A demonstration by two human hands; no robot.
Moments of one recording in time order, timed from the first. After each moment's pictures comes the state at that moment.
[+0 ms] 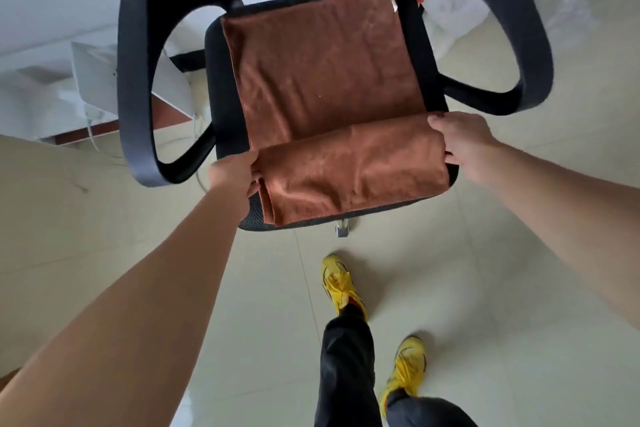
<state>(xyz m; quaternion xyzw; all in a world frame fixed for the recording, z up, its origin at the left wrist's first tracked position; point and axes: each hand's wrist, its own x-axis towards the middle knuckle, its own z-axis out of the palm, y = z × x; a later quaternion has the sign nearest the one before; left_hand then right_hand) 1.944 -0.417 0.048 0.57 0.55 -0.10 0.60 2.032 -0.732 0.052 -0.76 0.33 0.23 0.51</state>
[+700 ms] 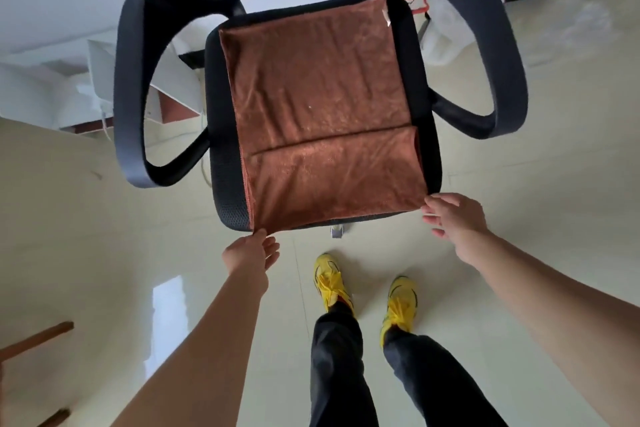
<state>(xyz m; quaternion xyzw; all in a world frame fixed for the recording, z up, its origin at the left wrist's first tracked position) 1.857 -0.495 0.056 0.45 0.70 -0.08 0.54 1.956 -0.786 0.032 -0.71 0.39 0.30 0.50</state>
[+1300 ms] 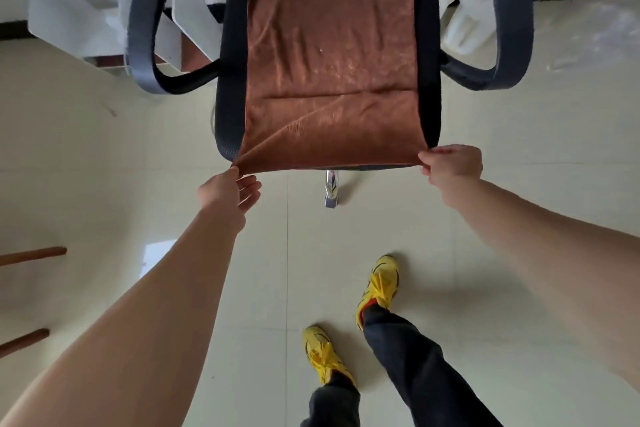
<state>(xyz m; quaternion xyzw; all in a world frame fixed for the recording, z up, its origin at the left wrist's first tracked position) 1.816 -0.509 0.077 0.43 0.68 0.02 0.60 1.952 -0.795 0.033 -0.79 0.33 0.22 0.47</state>
